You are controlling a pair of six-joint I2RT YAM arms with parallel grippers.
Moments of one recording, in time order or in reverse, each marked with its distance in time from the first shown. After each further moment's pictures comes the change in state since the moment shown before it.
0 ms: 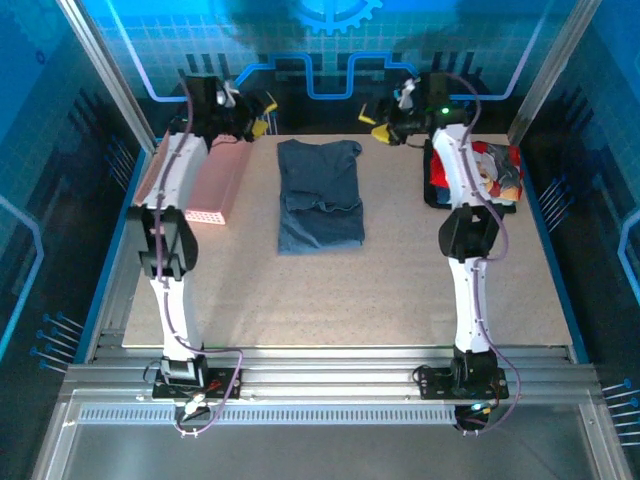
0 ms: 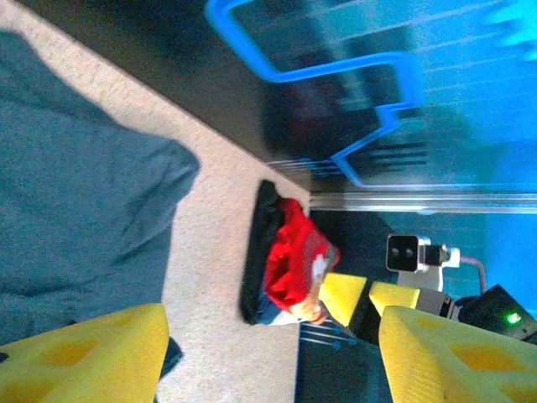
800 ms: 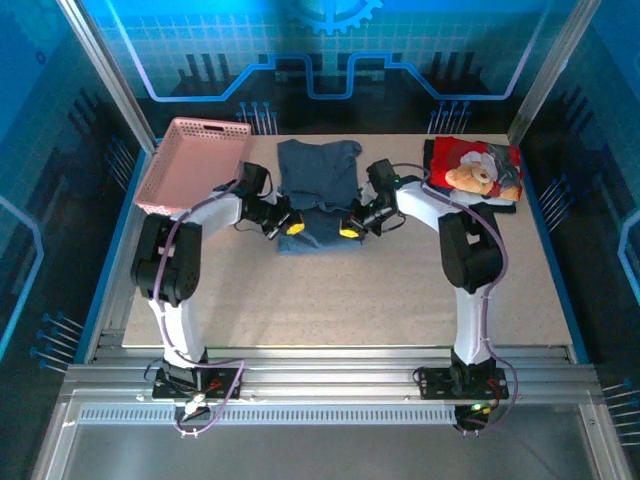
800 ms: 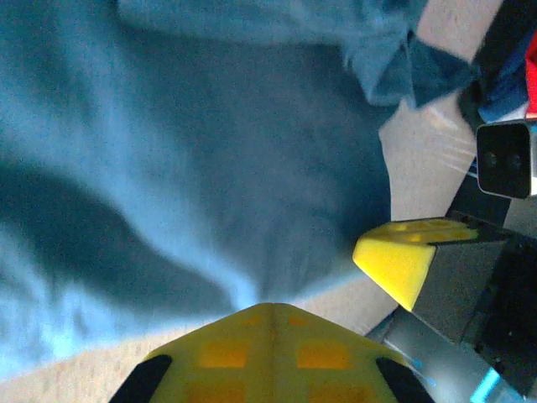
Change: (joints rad) left arm -0.219 -0.163 -0.804 0.035 0.001 0.160; right arm 0.244 -0.337 -1.134 0.283 0.128 -0.034
